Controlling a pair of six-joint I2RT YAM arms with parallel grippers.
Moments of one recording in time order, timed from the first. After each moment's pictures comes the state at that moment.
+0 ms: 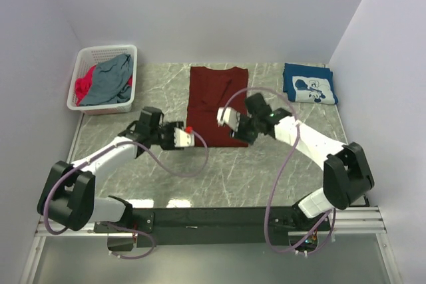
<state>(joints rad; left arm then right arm) -0.38 1.31 0.72 -0.16 0.51 1.11 0.51 1.48 1.08 -0.57 -0.25 -0.81</state>
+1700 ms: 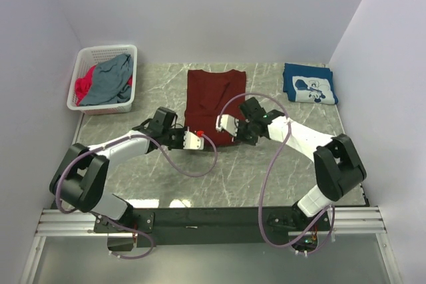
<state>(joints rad) -0.49 1.48 0.76 -0.17 0.44 1.14 0.56 1.58 1.01 -0.56 -0.17 -0.83</state>
